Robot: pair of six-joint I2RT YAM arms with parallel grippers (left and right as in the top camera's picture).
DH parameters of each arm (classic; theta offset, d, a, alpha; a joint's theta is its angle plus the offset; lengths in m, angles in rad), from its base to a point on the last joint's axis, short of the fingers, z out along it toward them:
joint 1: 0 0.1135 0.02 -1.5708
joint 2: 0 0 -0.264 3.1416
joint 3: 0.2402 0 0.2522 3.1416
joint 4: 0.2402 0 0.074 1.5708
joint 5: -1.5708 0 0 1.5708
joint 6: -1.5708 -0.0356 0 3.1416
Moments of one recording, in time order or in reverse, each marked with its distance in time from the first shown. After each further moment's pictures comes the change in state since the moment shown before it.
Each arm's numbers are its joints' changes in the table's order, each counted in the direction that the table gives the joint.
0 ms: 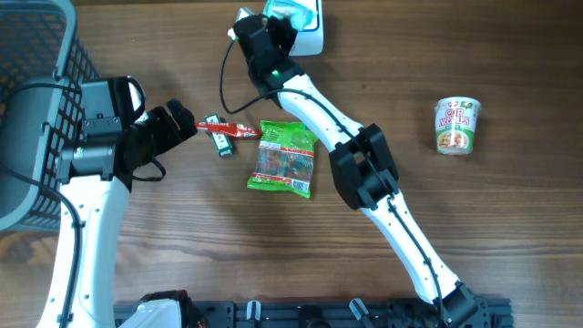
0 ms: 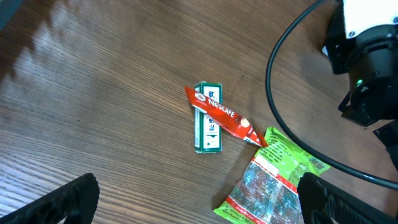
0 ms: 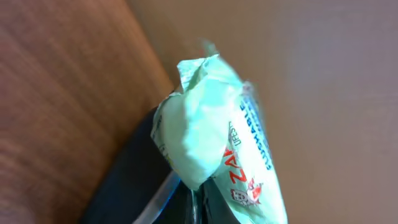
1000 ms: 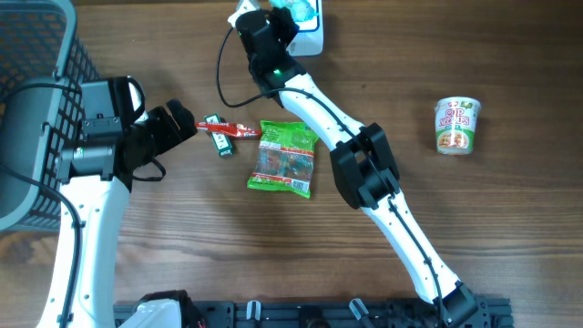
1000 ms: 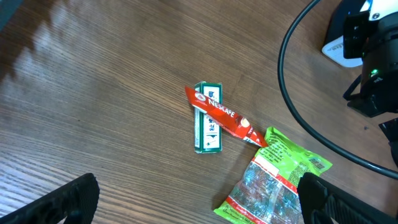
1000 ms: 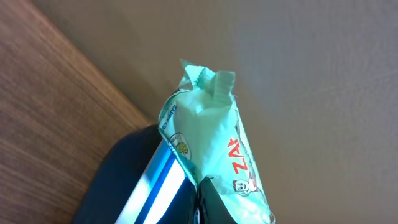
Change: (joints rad) left arm 0.000 0.000 0.000 0.000 0.000 0.000; right arm -0.008 0.000 -0.002 -0.182 -0.016 -0.041
